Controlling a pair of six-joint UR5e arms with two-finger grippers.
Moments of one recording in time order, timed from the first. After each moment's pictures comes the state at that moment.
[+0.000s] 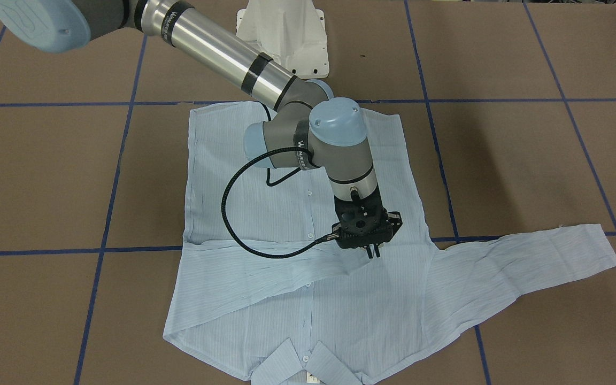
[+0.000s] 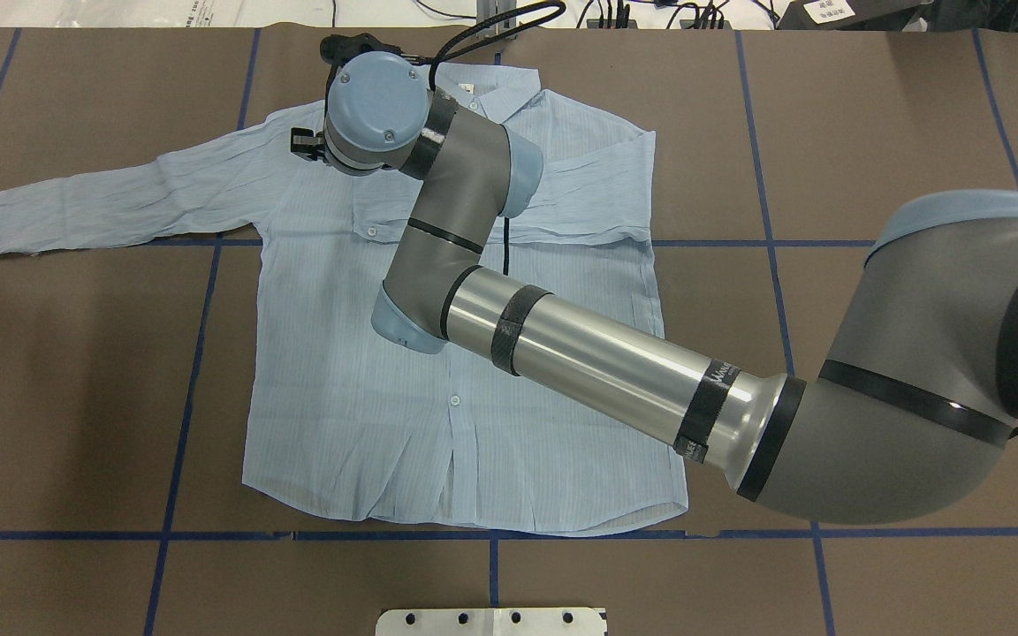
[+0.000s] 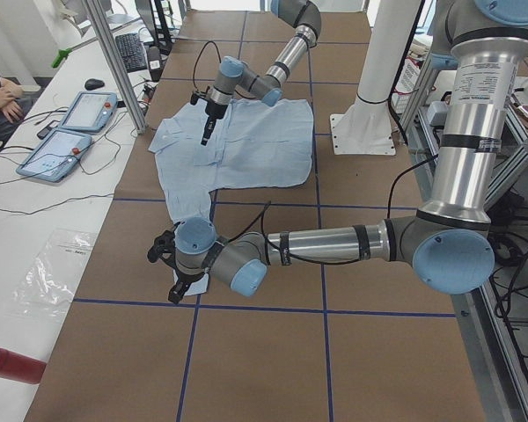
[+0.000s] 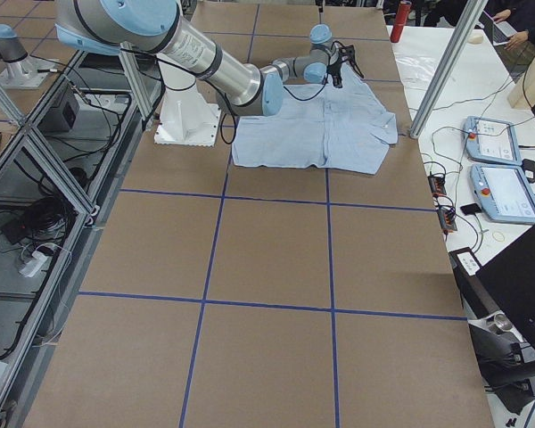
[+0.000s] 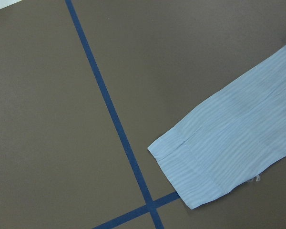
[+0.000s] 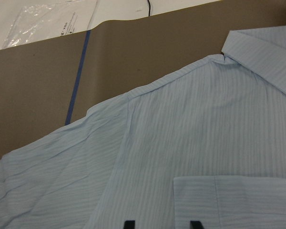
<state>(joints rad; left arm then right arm) -1.46 -1.68 -1.31 -2.23 -2.33 -0.02 0.58 -0.24 0.67 -0.80 1.66 1.26</state>
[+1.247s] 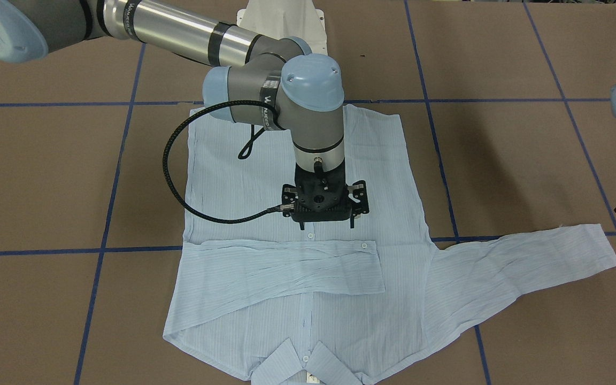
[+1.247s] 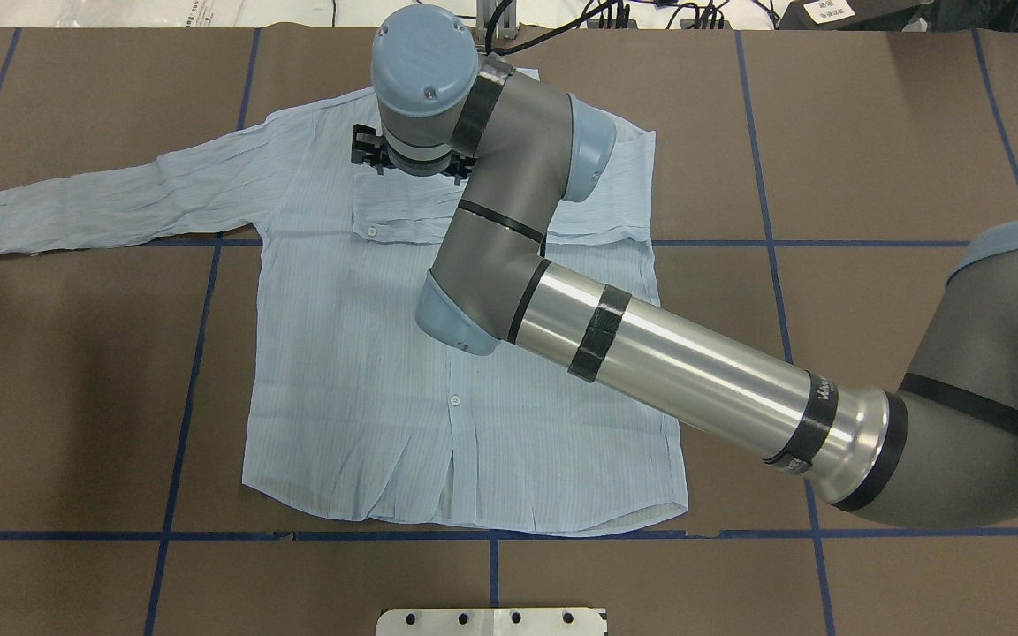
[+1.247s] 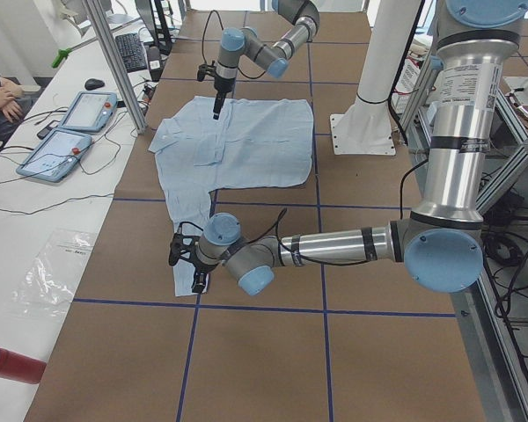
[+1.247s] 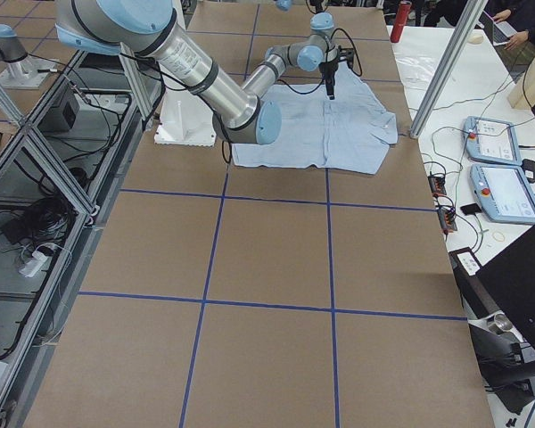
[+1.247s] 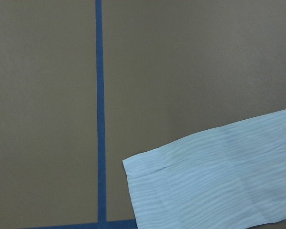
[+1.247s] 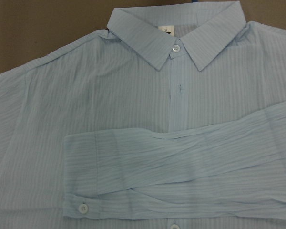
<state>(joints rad) -1.22 -1.63 -1.29 -2.58 -2.09 -0.81 0.65 -0.49 1.24 -1.45 1.80 1.22</state>
